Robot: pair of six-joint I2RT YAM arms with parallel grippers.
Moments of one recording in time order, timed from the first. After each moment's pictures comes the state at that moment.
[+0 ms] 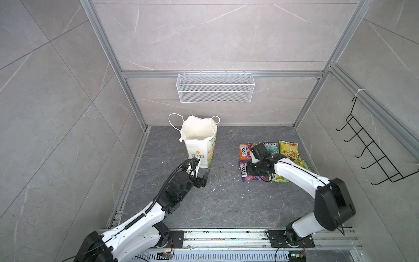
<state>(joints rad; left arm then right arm) -0.70 0.84 0.45 0.16 -0.20 0.01 0.44 1.44 1.04 -0.61 -0.07 0.44</state>
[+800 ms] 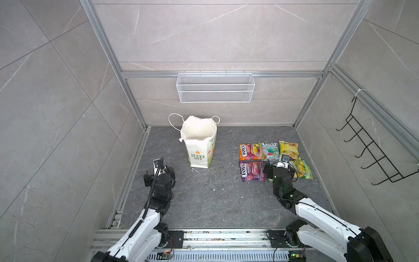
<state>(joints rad) -0.25 0.88 0.27 0.21 -0.70 -0.06 0.44 0.98 0.37 0.24 0.76 0.24</state>
